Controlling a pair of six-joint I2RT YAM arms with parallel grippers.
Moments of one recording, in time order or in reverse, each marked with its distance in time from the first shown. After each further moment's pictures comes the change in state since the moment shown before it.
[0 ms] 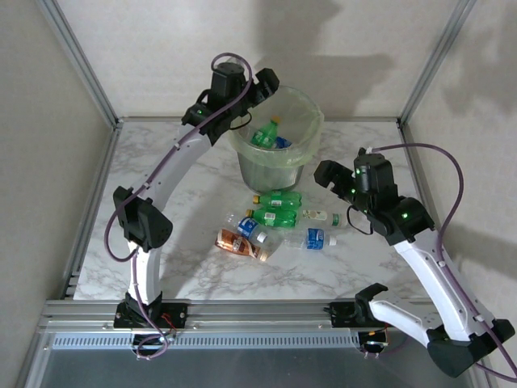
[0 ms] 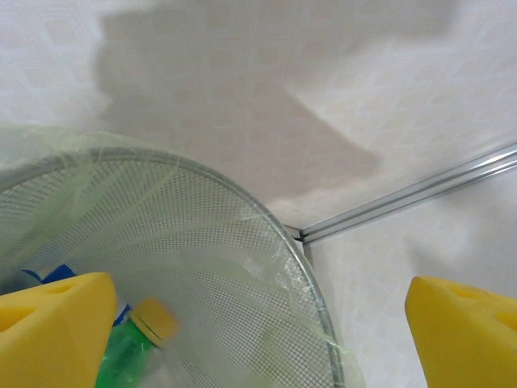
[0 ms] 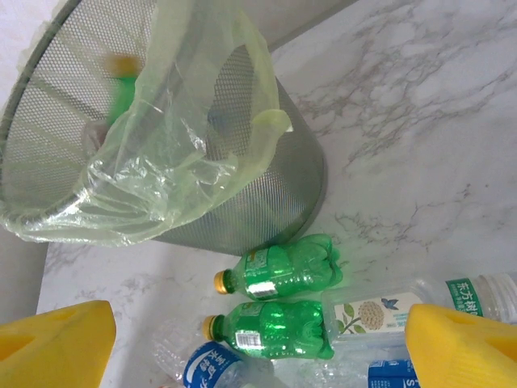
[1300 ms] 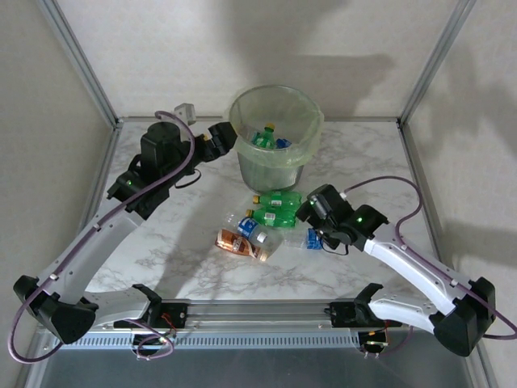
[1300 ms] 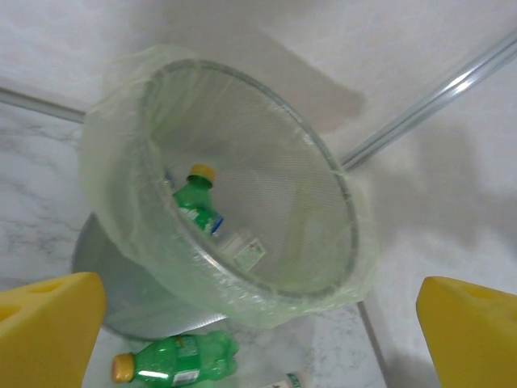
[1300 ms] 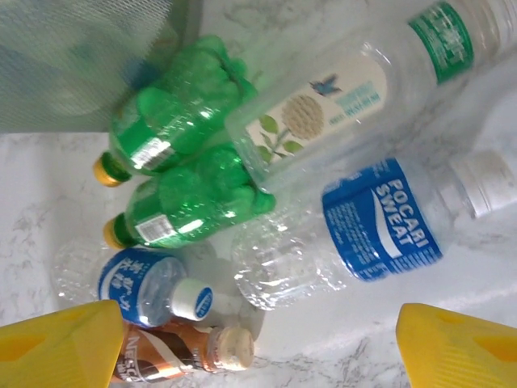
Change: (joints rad) left arm 0.000 -0.829 -0.889 0.088 0.001 0.148; right arm 0.242 0.107 -0.277 -0.094 0.019 0.576
